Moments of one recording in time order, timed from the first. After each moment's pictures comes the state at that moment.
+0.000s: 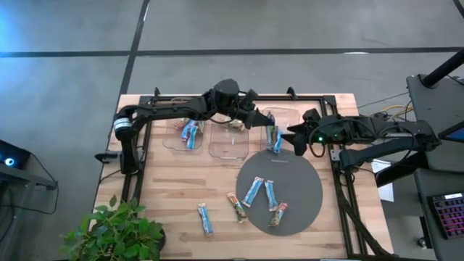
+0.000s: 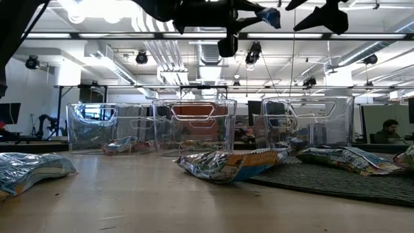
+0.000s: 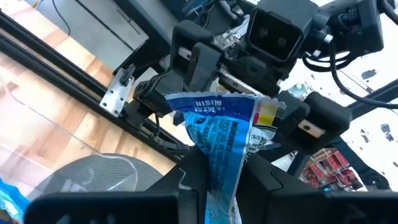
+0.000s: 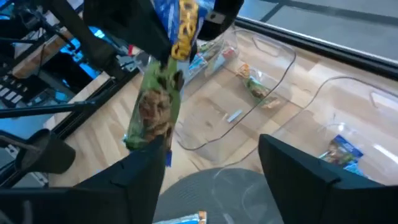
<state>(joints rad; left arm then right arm) 0.30 1.83 1.58 0.15 0.57 -0.76 0.05 0.90 1.00 -0.65 0.34 0.76</state>
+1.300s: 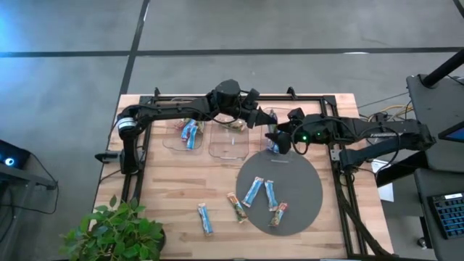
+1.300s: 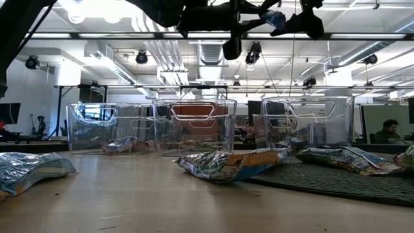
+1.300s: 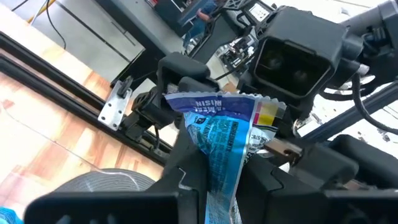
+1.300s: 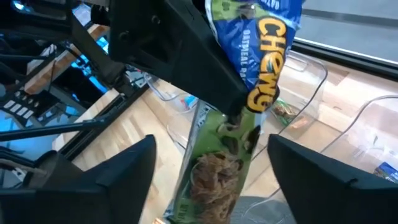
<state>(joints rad) 0.30 1.87 1.58 0.24 0.56 -0.76 0.01 1.06 1.00 -0.44 0.31 0.75</state>
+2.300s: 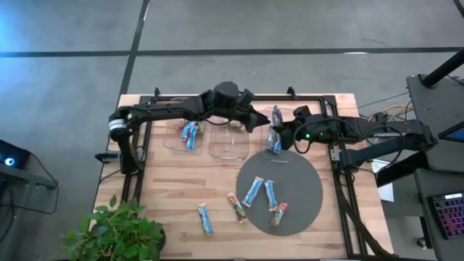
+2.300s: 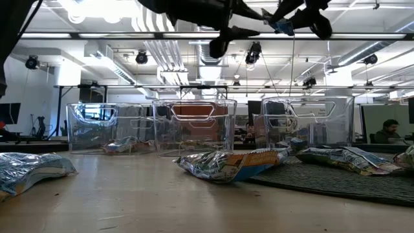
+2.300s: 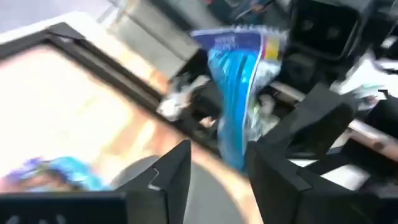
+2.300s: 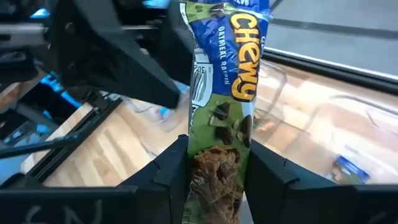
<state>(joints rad) 0.28 1.78 1.58 -0.04 0.34 -0.59 0.01 1.02 1.00 -0.51 0.42 0.79</state>
